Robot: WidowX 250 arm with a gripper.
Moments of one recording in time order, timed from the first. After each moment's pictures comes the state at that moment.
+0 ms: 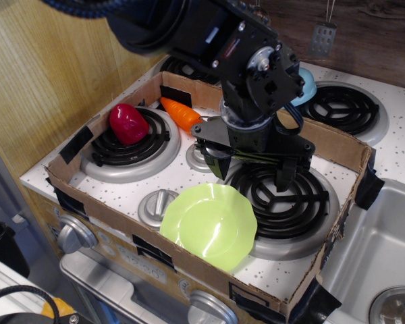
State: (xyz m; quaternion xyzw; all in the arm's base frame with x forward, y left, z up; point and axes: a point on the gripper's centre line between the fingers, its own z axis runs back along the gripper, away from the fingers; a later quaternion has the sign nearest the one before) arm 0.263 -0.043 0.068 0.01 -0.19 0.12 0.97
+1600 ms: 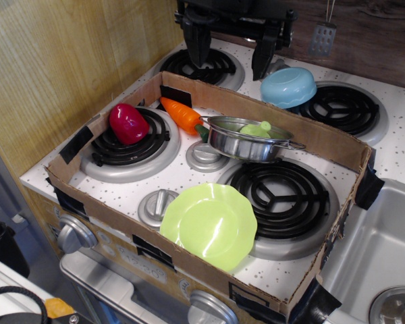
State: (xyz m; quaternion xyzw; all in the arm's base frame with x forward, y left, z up) arm 0.313 0.013 0.145 0.06 -0.14 0.11 0.98
